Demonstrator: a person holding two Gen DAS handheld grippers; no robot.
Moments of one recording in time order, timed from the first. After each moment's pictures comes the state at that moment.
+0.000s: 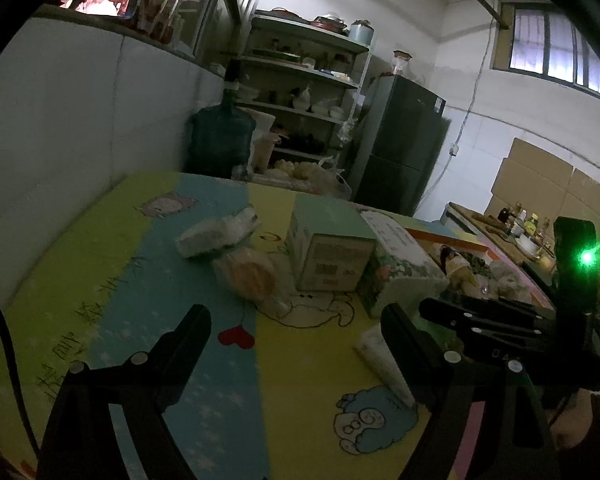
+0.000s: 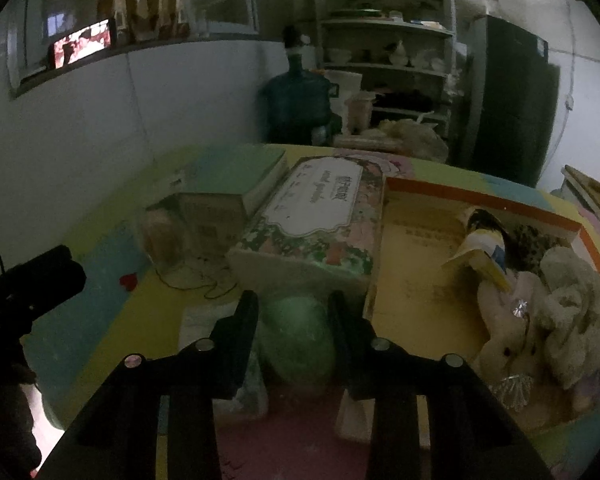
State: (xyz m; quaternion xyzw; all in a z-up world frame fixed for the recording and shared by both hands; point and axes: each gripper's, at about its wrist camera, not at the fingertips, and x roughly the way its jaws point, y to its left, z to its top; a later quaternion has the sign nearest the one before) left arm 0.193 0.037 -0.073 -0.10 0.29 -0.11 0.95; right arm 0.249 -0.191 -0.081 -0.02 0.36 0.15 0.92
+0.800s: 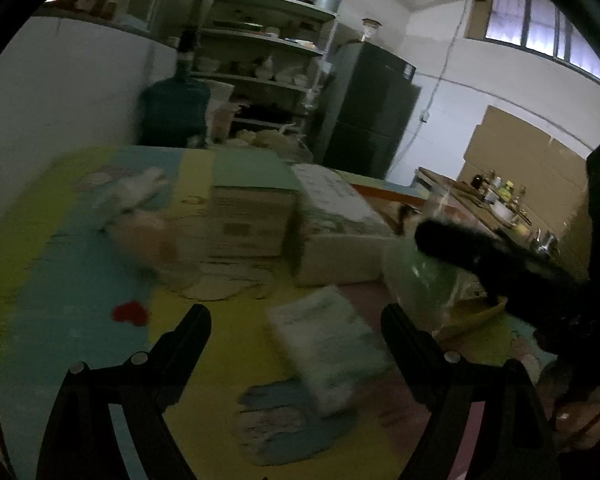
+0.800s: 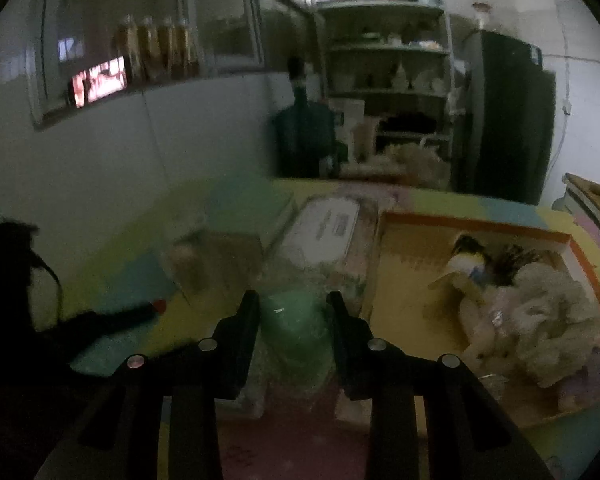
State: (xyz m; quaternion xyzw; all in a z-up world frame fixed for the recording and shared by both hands) left arm 0.206 -0.031 -0.094 -0.08 0.33 -0.17 0.92; right arm 0.217 -0.212 -0.046 0.02 0.30 0.16 0.94
